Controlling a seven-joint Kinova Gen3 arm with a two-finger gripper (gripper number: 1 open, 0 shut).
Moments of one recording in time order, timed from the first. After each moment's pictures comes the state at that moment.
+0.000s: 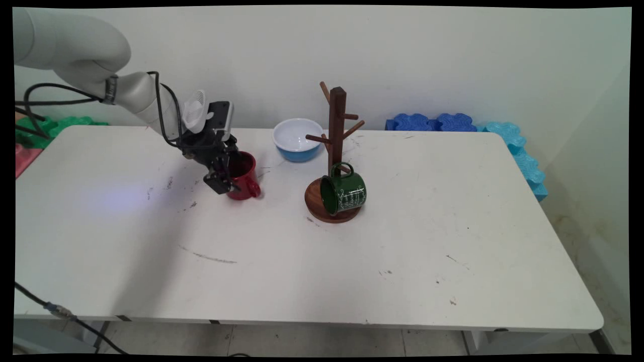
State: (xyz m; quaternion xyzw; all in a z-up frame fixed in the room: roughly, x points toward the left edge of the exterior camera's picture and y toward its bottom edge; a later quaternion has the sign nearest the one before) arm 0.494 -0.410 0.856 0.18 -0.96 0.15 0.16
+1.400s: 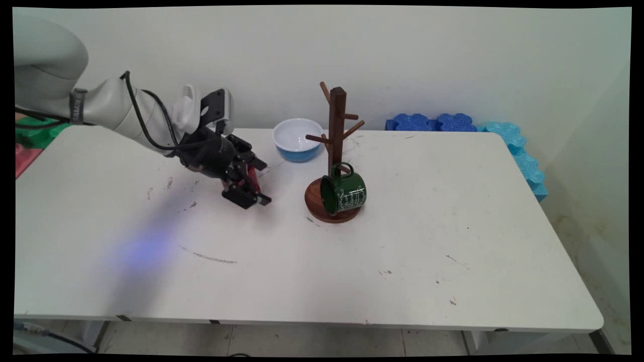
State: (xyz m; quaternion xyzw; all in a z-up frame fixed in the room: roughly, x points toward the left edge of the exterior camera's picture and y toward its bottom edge) arm 0.431 -0.331 0.897 0.26 -0.91 0.15 0.30
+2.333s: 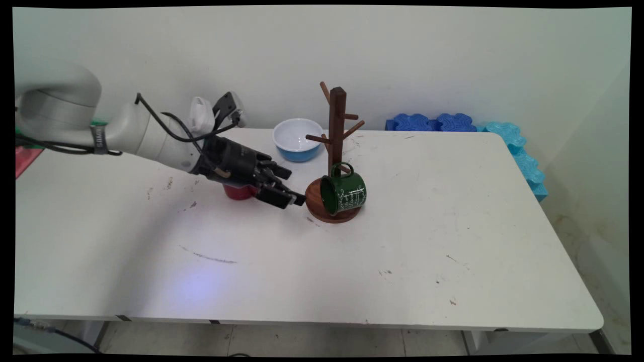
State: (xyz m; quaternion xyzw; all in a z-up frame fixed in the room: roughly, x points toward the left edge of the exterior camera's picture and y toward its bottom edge) arm 0.404 -0.325 0.869 0.38 -0.82 0.10 0.41
